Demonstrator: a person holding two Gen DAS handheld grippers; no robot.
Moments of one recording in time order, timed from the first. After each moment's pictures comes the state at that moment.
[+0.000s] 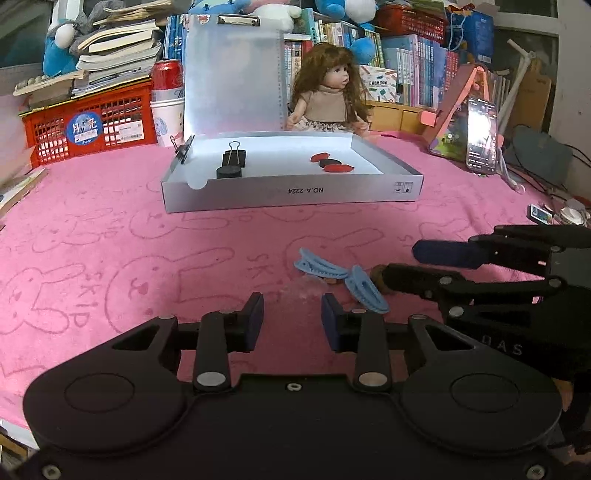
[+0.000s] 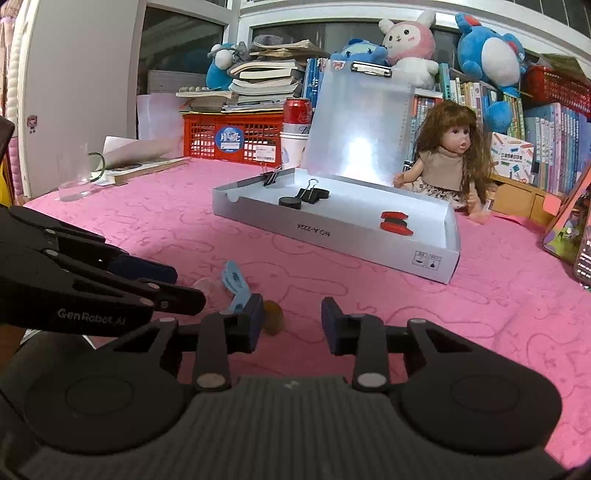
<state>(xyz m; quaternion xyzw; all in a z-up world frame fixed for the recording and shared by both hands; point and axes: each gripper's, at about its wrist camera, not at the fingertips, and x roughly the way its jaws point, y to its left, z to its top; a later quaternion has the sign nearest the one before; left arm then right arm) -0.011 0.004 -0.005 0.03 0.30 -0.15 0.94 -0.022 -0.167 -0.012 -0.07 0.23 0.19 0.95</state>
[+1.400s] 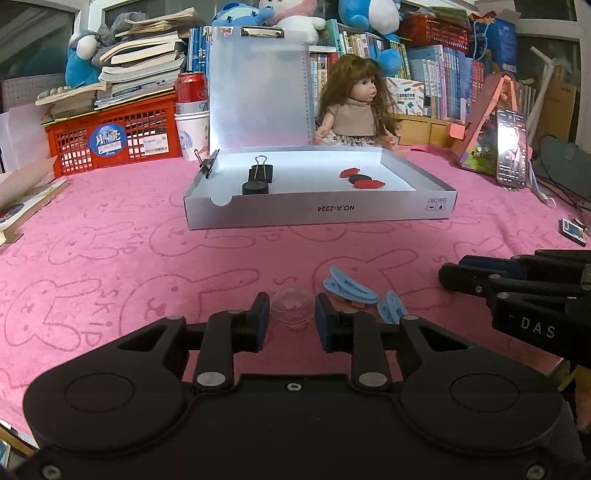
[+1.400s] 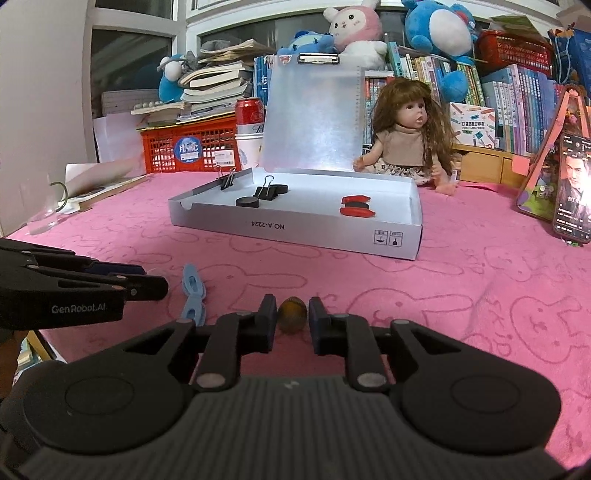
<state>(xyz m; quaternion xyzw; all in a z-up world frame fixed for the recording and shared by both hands) 0.005 0.000 -0.011 0.03 0.27 -0.11 0.96 -0.011 -0.189 -0.021 -0.01 0.23 0.12 0.97</state>
